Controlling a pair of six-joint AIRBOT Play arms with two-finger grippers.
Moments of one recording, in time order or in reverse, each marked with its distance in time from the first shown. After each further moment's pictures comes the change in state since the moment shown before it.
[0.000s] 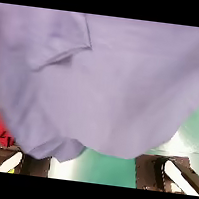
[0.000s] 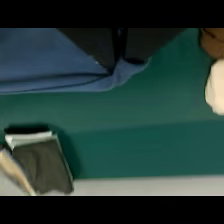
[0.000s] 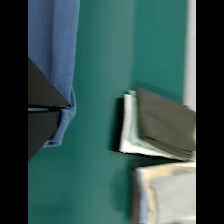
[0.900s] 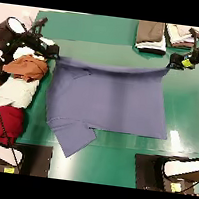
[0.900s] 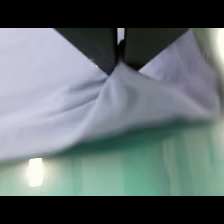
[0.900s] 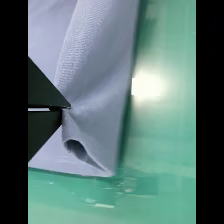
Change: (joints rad) left arm 0.010 -0.725 -0.079 -0.104 -0.008 0.133; right arm 0.147 -0.607 -0.191 -0.029 -0.129 -0.018
